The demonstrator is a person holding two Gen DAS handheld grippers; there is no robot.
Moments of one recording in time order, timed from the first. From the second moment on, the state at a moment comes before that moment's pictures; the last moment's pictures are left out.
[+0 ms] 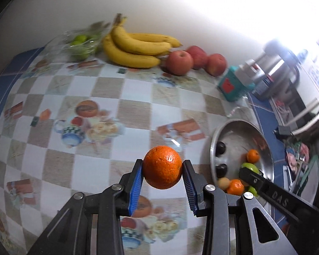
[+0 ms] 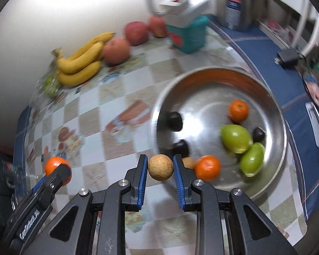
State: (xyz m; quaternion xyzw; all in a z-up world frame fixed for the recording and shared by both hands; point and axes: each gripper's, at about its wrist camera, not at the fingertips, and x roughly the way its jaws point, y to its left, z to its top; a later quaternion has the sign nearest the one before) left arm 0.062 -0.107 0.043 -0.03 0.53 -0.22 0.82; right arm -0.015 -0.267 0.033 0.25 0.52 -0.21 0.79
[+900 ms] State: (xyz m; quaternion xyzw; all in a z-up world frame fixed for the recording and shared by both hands) left arm 0.017 -0.210 0.010 0.02 0.56 -0.35 0.75; right arm -0.081 -0.339 0.002 0.33 0.54 -0.26 0.73
